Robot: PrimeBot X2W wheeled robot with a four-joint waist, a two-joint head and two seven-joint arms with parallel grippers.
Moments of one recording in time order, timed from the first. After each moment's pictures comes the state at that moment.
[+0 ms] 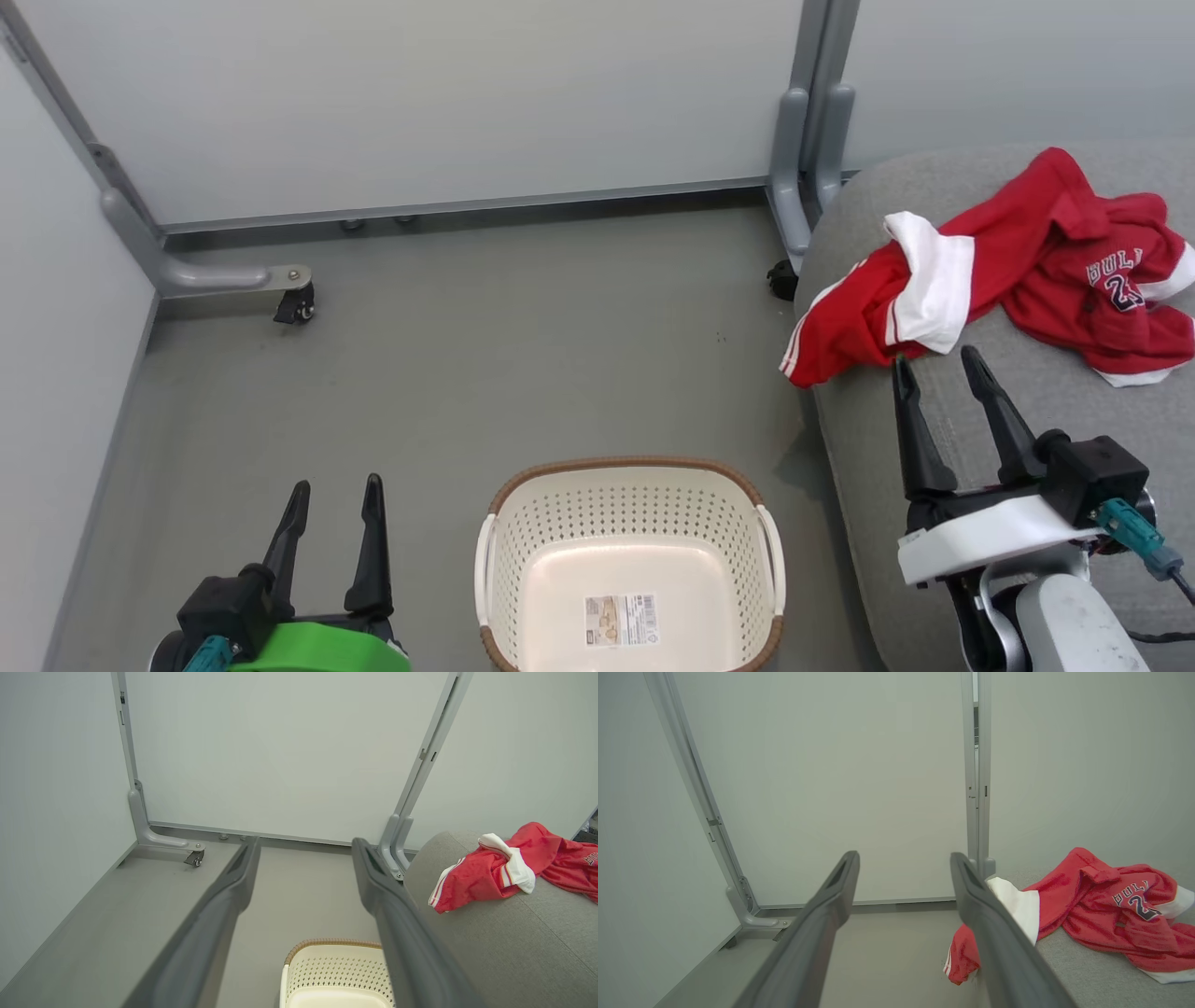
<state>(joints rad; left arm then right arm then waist) 0.03 0.05 -0.08 0.21 -0.30 -0.10 -0.26 -0.09 -0.10 0.06 0.13 0.24 0.13 -0.26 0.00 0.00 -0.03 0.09</state>
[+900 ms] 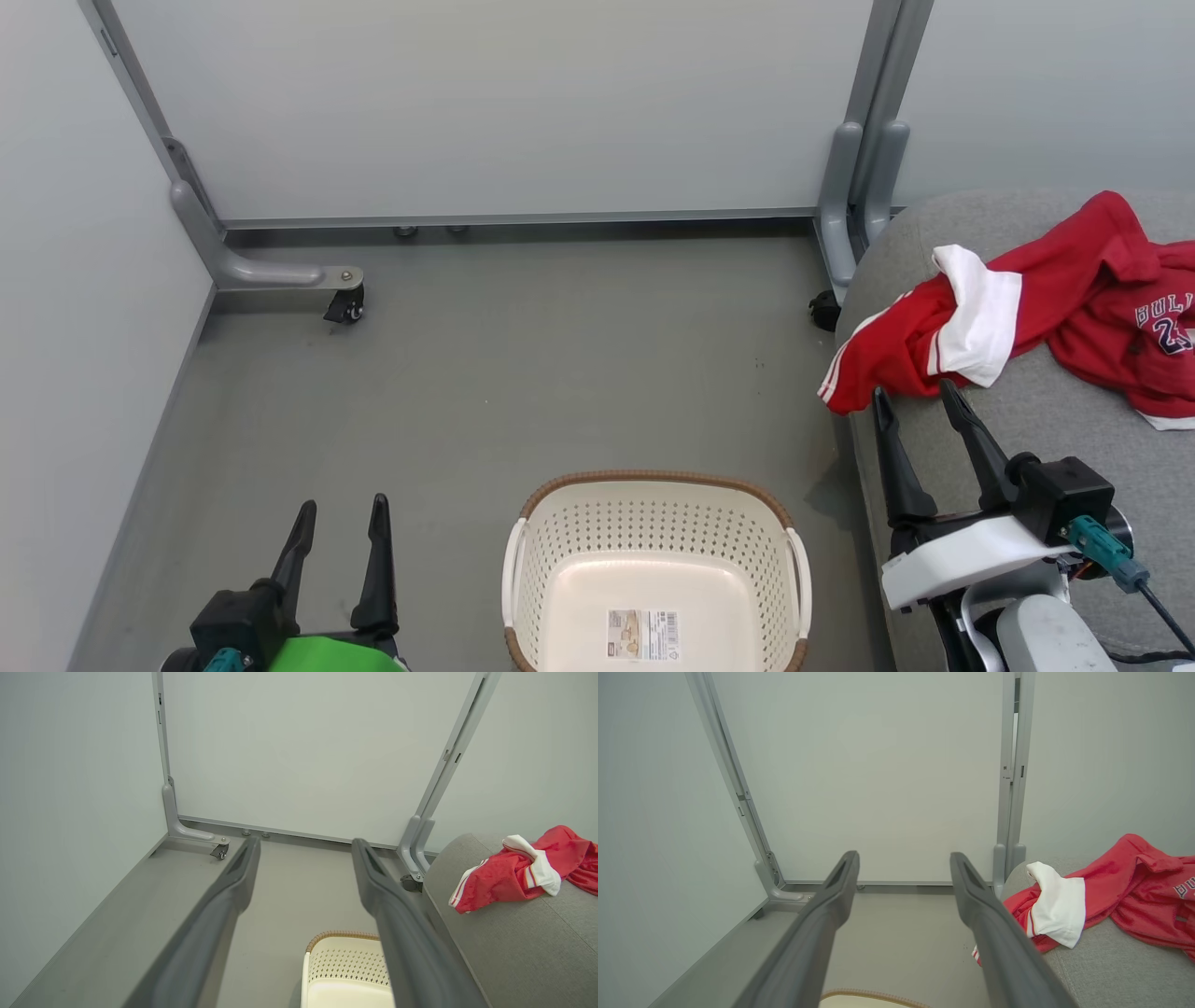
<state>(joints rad) 0.05 0.05 -0.09 0.23 -0.28 -0.10 -0.26 -0.07 -0.08 0.07 0.19 0.21 0.13 -0.26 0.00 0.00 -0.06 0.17</state>
